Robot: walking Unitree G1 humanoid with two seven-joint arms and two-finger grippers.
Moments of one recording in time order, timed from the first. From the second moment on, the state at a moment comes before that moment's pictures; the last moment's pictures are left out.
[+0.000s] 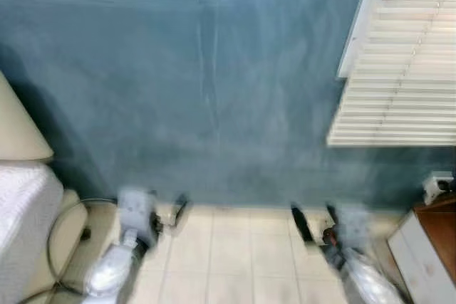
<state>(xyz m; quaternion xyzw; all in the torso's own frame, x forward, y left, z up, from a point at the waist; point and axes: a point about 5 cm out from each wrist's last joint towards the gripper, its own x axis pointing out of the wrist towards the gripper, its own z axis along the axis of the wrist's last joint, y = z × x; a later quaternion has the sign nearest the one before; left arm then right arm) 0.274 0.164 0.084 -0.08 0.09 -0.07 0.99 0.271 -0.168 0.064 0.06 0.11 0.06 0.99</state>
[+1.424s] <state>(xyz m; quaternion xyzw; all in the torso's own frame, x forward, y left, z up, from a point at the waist) 0.289 0.135 0.084 -0.02 0.07 -0.12 0.99 0.270 -0.185 0.058 -0.01 0.10 0.08 0.99</state>
